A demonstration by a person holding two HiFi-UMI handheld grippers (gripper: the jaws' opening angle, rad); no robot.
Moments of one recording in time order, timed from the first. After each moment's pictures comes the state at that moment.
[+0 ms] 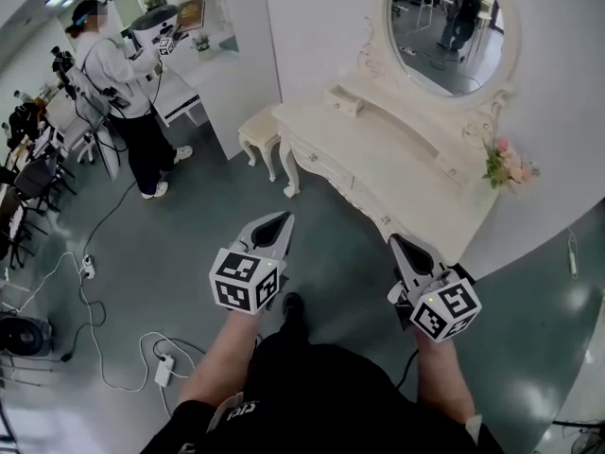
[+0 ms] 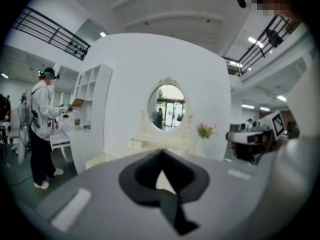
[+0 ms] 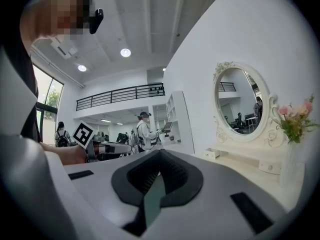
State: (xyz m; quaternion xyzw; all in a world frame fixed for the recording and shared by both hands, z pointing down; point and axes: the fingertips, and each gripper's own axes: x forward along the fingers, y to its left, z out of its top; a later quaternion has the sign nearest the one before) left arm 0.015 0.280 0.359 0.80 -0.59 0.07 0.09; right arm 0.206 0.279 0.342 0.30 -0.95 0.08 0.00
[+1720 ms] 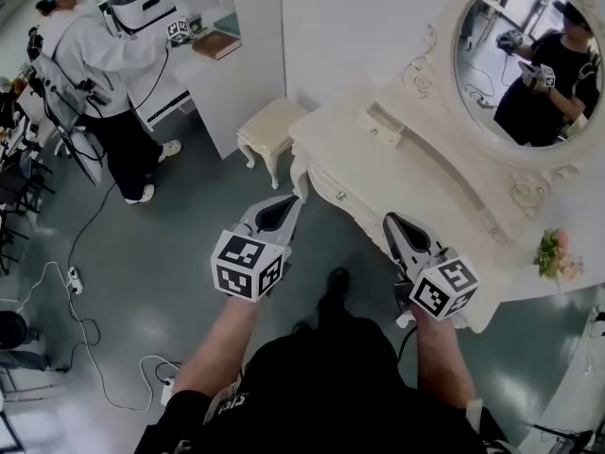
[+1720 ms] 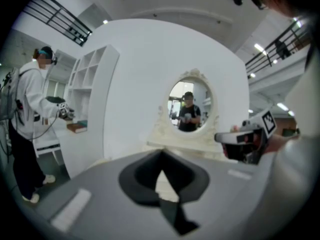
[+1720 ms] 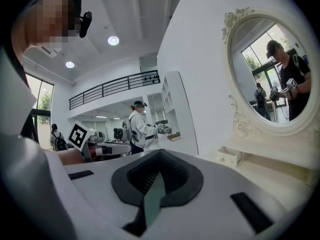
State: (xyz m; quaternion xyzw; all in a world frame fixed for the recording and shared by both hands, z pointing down) left arm -0.173 0.024 0.391 0.82 -0.56 0.07 0.13; right arm -0.010 0.010 0.373 0.29 -0.95 0.13 0.04
